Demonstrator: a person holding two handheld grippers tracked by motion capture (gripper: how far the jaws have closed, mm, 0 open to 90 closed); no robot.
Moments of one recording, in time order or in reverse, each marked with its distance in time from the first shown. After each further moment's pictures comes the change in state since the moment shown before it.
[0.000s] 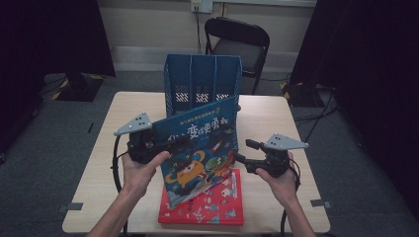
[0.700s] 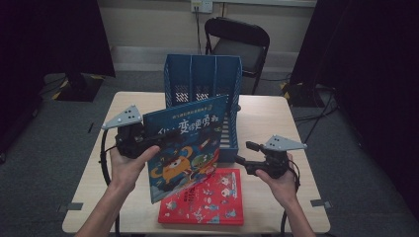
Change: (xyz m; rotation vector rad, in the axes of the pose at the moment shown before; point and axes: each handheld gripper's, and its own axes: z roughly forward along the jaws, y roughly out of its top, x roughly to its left) left arm 0.004 0.019 -0.021 0.028 0.042 0.064; right arm -0.002 -0.006 0.002 0.026 0.001 0.010
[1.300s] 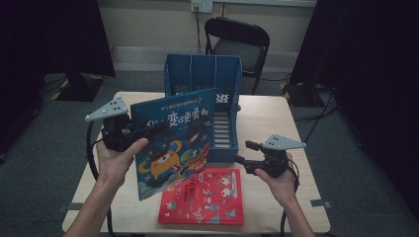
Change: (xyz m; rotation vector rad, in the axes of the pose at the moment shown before) left arm 0.007 0.019 -0.022 -0.023 0.047 0.001; right arm 0.000 0.002 0.002 -0.001 -0.001 0.000
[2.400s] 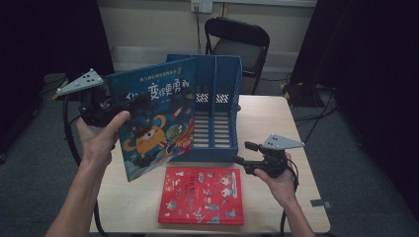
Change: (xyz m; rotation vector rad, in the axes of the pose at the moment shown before) left arm 0.030 0.041 -0.024 -0.083 0.121 -0.022; right arm -0.001 -0.001 0.002 0.017 0.011 0.007
